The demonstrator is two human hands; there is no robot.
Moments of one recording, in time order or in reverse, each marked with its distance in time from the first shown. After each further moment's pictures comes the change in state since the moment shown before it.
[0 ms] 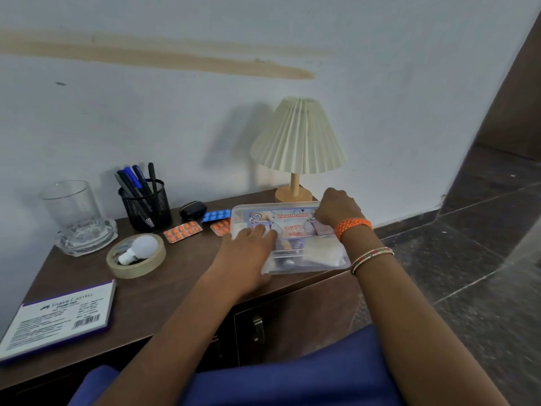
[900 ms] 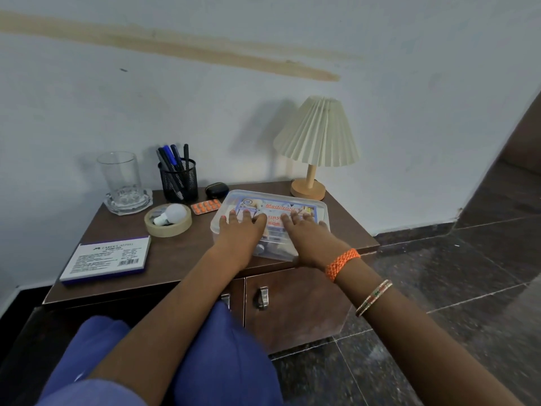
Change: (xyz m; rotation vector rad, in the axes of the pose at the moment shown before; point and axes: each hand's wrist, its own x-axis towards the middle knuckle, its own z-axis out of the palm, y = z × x) left_hand -0.030 -0.001 -0.003 0.009 -0.170 -0.291; right_hand -0.094 -0.016 0.031 -0.557 -0.245 -0.590
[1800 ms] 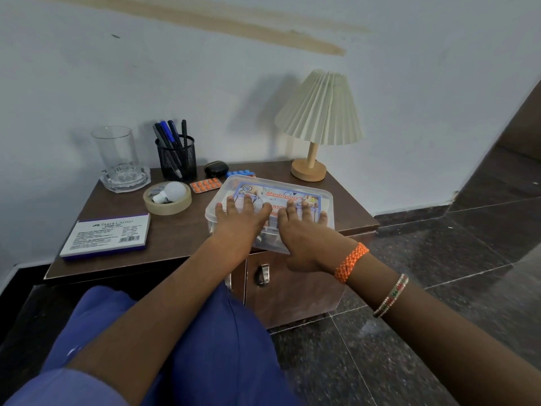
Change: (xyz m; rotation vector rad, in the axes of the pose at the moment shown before) left_hand -0.020 0.004 0.008 0.010 -0.053 -0.019; right_hand -0.051 -0.030 -0.016 0.037 -0.161 -0.049
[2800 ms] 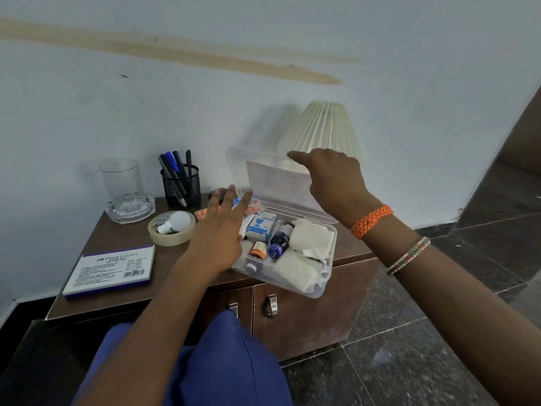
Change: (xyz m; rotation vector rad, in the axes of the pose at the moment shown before) left_hand 0.000 -0.049 -0.021 -0.283 0.327 -0.005; right_hand 0.031 0.039 -0.091 -0.059 0.796 0.108
